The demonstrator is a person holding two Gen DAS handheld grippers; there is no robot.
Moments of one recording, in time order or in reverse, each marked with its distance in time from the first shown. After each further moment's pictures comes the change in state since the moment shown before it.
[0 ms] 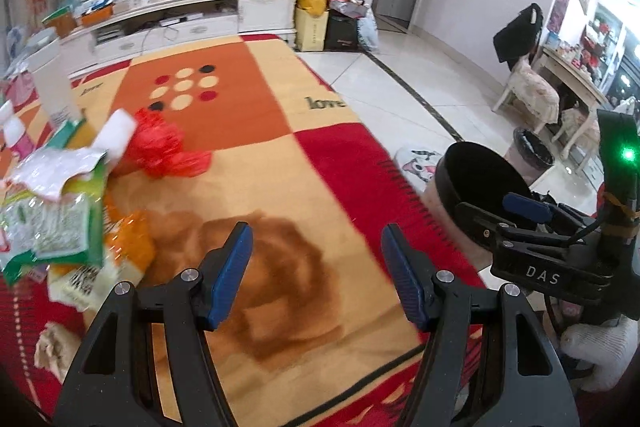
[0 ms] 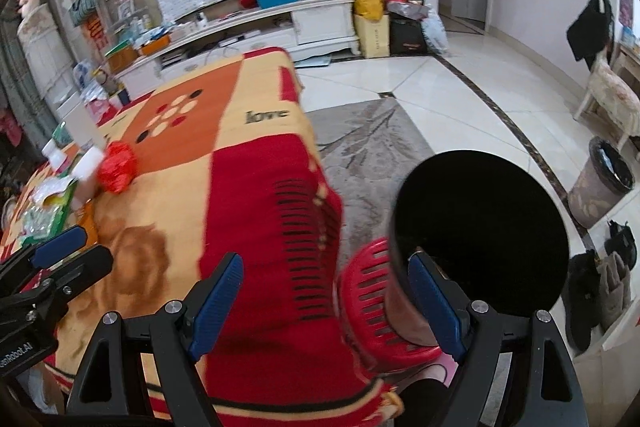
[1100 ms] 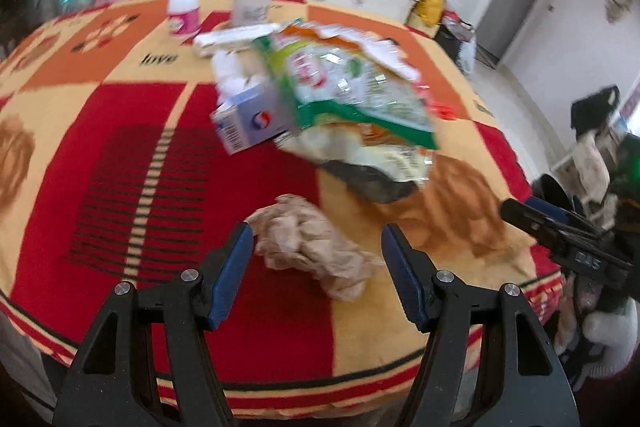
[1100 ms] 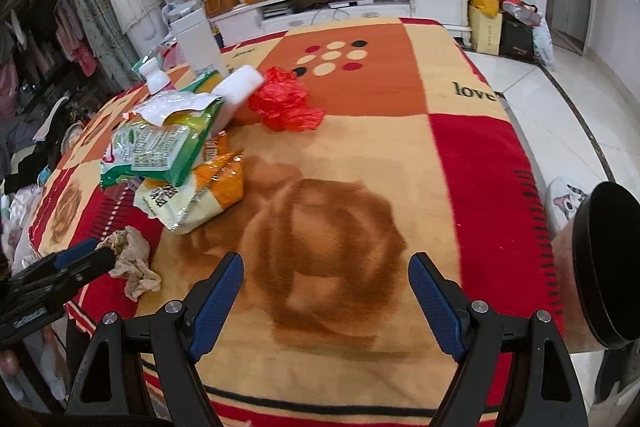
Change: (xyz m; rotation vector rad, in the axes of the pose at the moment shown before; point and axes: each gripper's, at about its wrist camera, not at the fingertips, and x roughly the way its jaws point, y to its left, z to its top) left arm -0.079 0.176 -0.092 -0.357 0.041 0.172; right arm 0.024 0.154 -0.020 -0.210 0.099 0.259
